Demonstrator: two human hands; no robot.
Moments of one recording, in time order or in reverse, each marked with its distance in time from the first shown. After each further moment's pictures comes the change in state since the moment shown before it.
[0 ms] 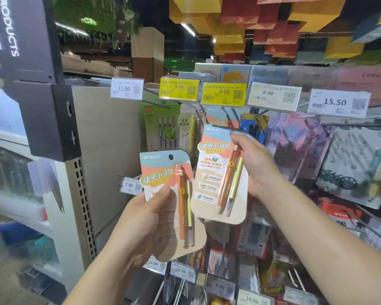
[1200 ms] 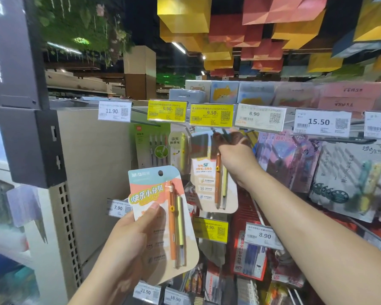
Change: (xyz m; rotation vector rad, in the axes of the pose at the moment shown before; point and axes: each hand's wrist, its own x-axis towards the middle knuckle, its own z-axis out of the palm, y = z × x) left_hand 0.012 0.005 0.002 -0.041 0.027 -0.030; right_hand 0.050 -0.019 0.013 -0.524 0.043 -0.441
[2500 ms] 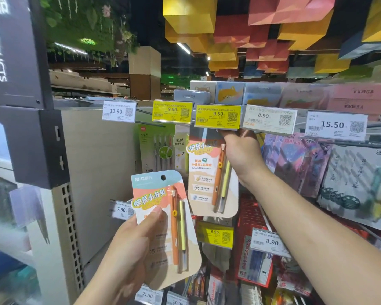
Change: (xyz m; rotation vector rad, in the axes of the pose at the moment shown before) left_hand 0.007 -0.003 -0.005 -0.007 0.000 -0.042; right_hand -0.002 -0.021 0.010 0.059 0.095 0.126
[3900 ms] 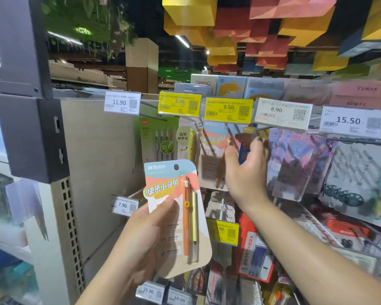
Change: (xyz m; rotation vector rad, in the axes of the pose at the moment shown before) left_hand 0.015 0.002 0.004 -0.016 -0.096 0.024; right_hand -0.032 0.052 0.004 -0.254 0.203 -0.363
